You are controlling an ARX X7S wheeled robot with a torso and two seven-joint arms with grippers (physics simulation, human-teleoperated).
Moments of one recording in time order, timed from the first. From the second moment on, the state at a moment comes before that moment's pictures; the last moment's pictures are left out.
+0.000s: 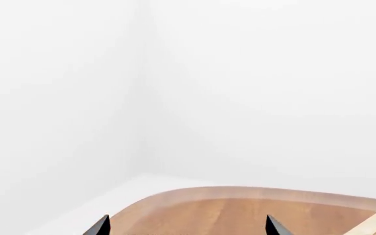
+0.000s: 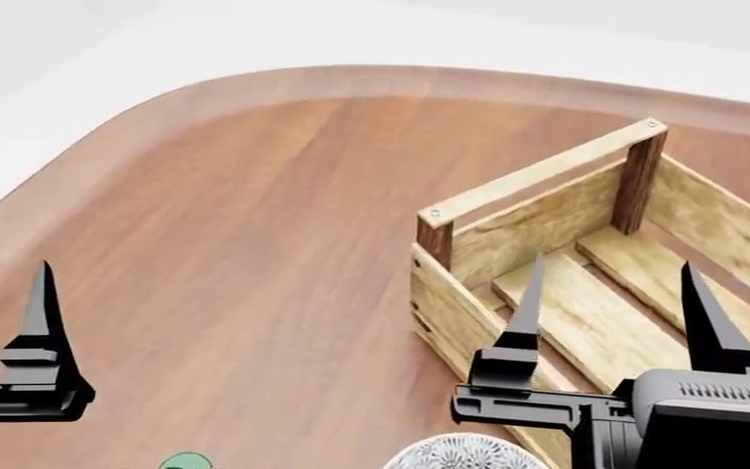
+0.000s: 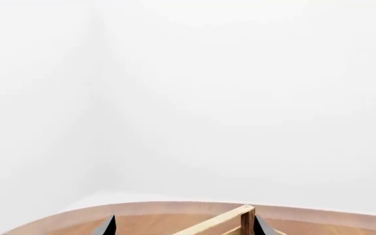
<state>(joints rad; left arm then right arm) -0.18 -0.28 0.04 0.54 -0.30 -0.41 -0.23 0.18 0.26 -0.01 -0.60 0.29 0.43 0.23</state>
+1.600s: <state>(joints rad) -0.17 -0.30 0.07 0.54 -0.33 -0.40 -0.25 0.07 0.52 -0.08 -0.66 0.33 0.58 0.11</state>
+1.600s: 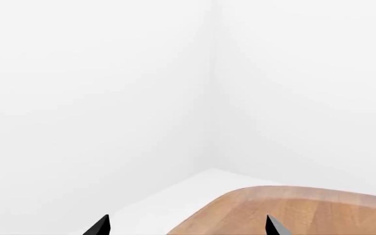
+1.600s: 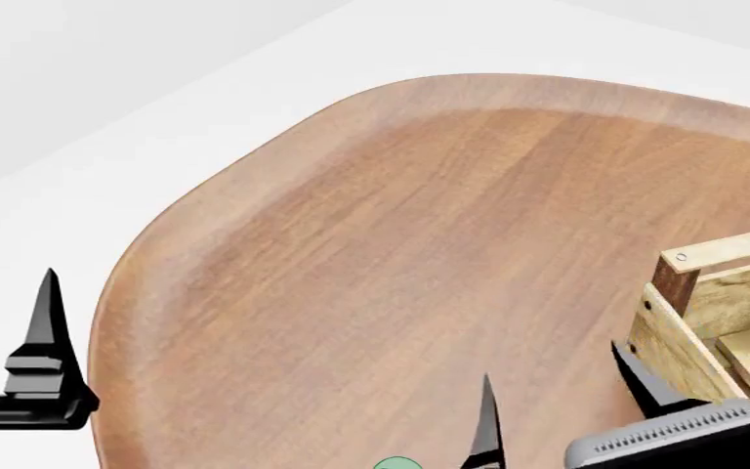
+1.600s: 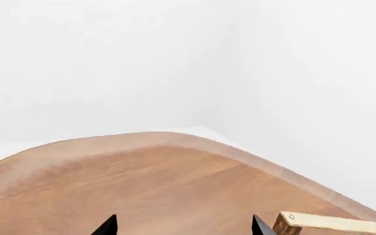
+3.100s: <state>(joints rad) -0.17 -0.33 0.09 0.55 -0.35 -0.39 -0.27 0.05 0.56 -0.31 -0.42 0.43 0.56 -0.20</state>
